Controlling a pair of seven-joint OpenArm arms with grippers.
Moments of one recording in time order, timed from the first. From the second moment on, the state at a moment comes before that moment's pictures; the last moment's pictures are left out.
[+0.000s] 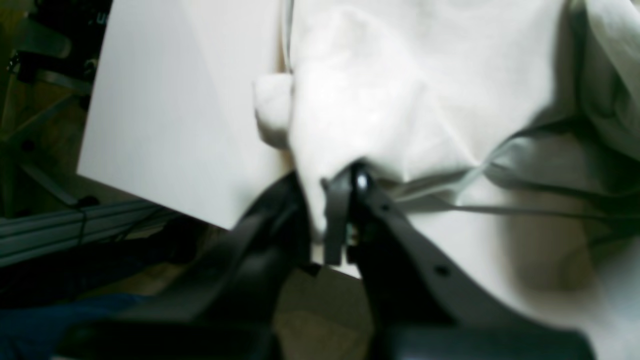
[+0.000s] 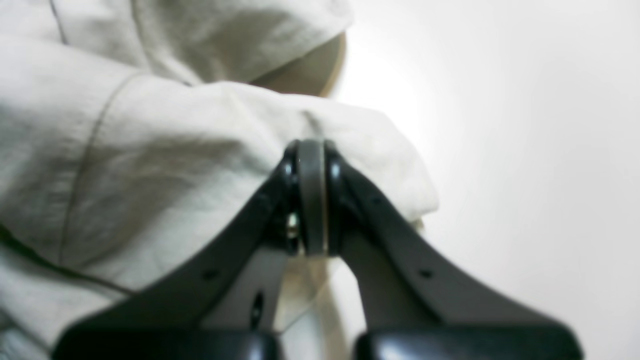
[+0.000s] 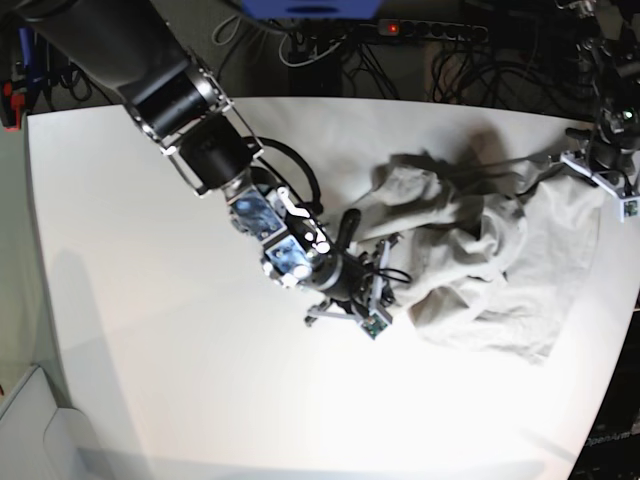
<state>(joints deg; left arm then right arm) 16.2 -17.6 -31.0 103.1 -14.8 -9.8 55.1 28.8 -4.7 -35.2 48.7 7.5 15.9 -15.3</state>
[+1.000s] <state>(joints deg) 16.0 -17.5 -31.0 103.1 -15.0 -9.8 55.1 29.1 -3.4 -34.9 48.3 7.6 15.7 -14.7</state>
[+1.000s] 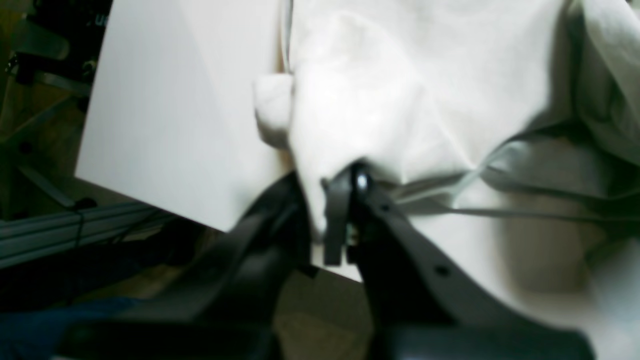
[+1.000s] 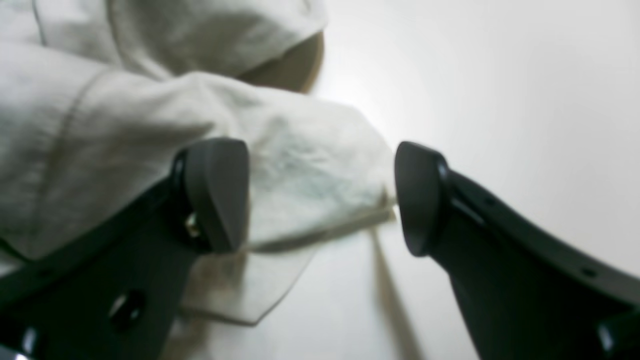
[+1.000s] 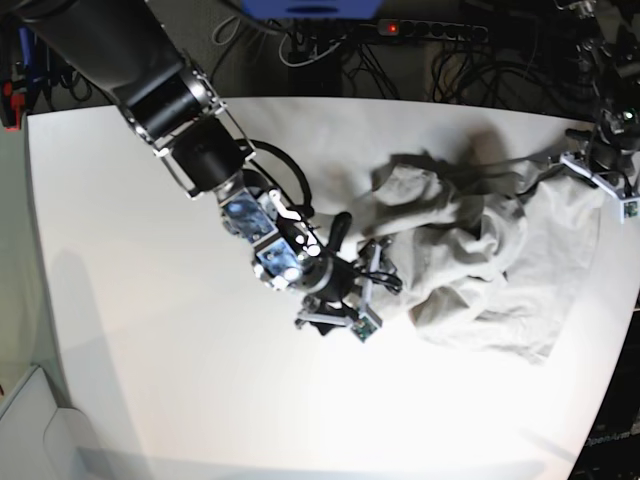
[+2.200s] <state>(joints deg) 16.0 -16.0 -31.0 103.1 -15.0 -9.8 55.1 26.7 -6.9 -45.5 41.5 7.8 15.4 -8.9</state>
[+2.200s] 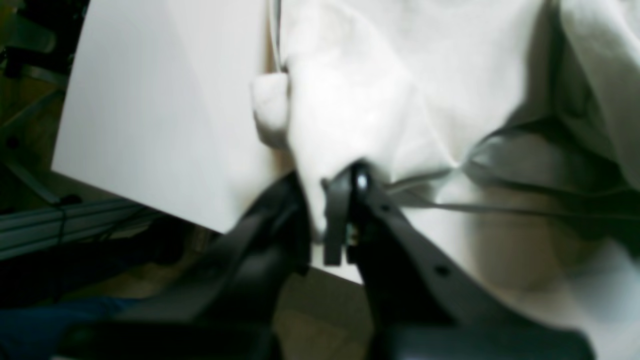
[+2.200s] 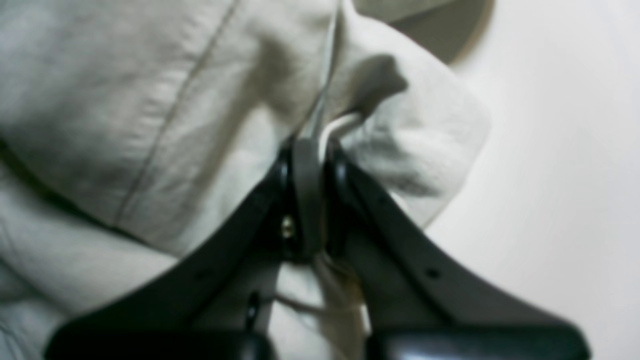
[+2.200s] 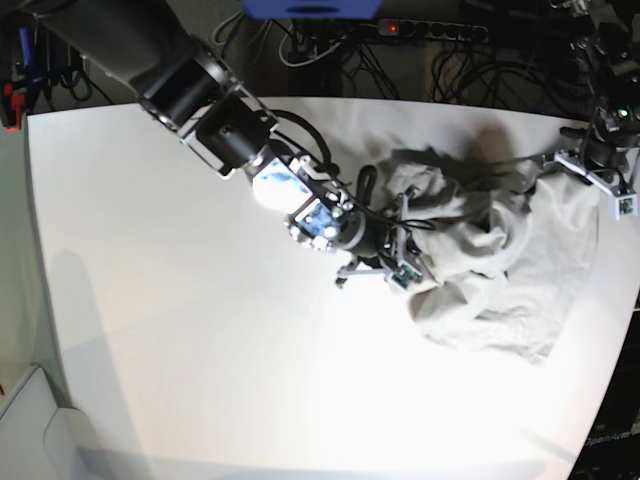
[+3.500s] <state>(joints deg) 16.3 -16.0 -31.1 103.5 -15.2 -15.3 55.0 50.3 -1.0 -11.4 38.3 7.7 1.3 2.5</state>
